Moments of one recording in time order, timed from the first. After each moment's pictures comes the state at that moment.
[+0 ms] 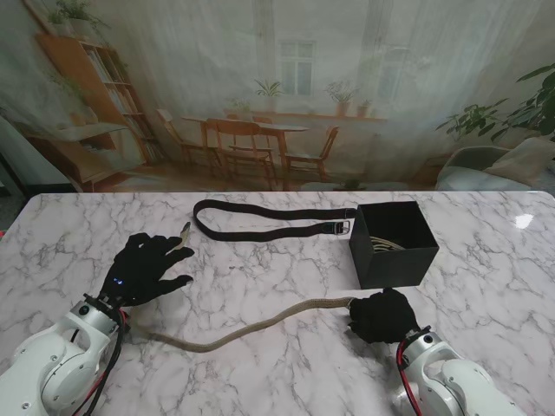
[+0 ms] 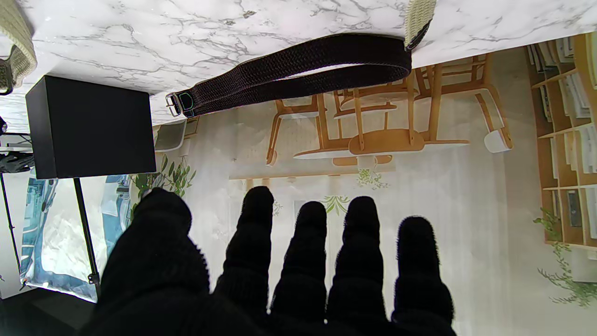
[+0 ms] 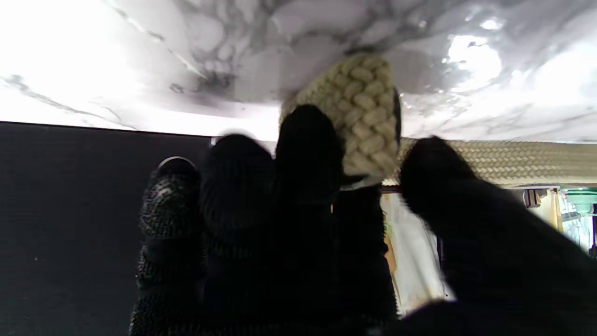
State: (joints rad) left arm 1.79 -1.05 -1.49 -1.68 1.22 -0.35 0.33; right arm -1.70 -1.04 1.23 -1.42 -1.17 -0.21 -0.40; left_hand 0.83 -0.06 -0.01 0.01 0.59 0.07 0.22 0.45 0.60 0.16 0.13 0.32 0.50 0.22 0.23 0.49 0.11 0.26 0.67 0.53; right_hand 0.45 -0.55 0.93 -0.18 0.91 -0.07 0.82 0.17 1.42 0.02 0.75 0.44 1.30 0.08 1.03 0.65 0.68 0.26 1.36 0.54
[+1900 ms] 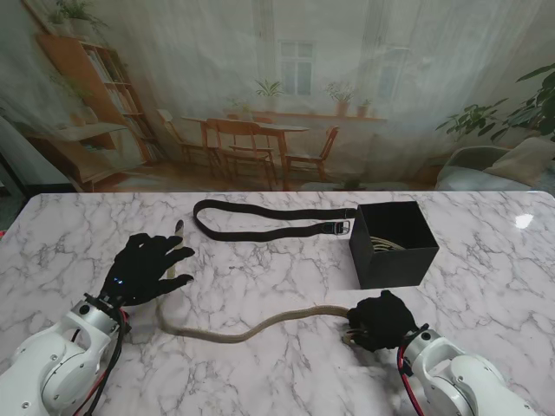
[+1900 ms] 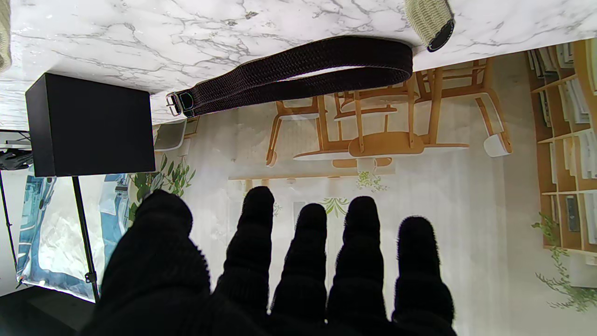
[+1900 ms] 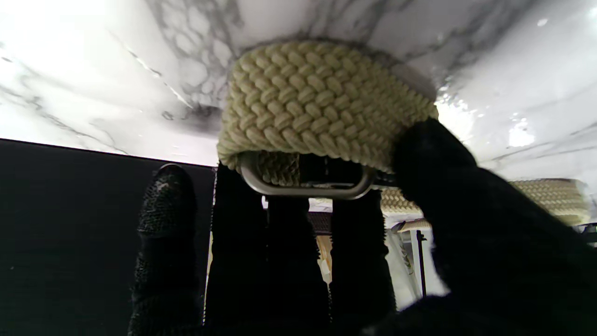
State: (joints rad) left arm 1.78 -1.05 -1.49 -1.68 1.21 -0.35 0.32; right arm -1.77 -1.02 1.29 -1.58 -1.19 -0.24 -0.14; left_hand 0.83 -0.05 -0.01 0.01 0.59 0.07 0.22 0.45 0.57 0.16 0.14 0.32 0.50 0.22 0.23 0.49 0.11 0.26 0.67 0.53; right_hand 0.55 -0.62 0.93 -0.25 0.86 -0.09 0.92 0.23 0.97 0.12 0.38 0.25 1.00 0.12 0.38 0.44 0.49 0.35 1.16 0.59
